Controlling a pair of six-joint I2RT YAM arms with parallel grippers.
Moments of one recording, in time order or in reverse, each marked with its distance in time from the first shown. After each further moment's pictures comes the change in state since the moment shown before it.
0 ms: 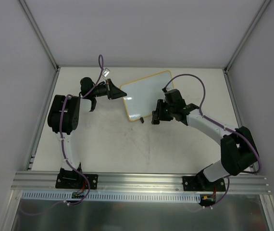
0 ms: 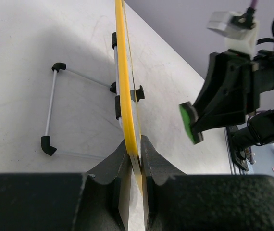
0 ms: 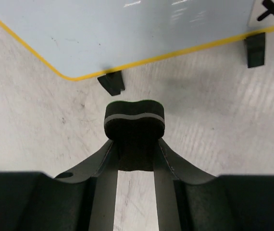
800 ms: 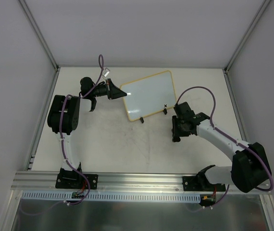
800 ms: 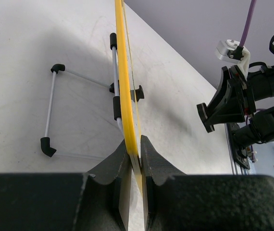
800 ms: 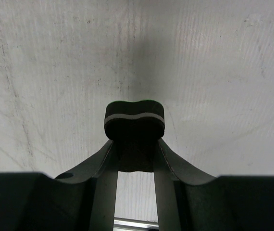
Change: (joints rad) left arm 0.001 -0.008 0.000 -0.003 0.006 0.014; right arm -0.037 -0.261 -0.191 -0.367 0.212 -0.104
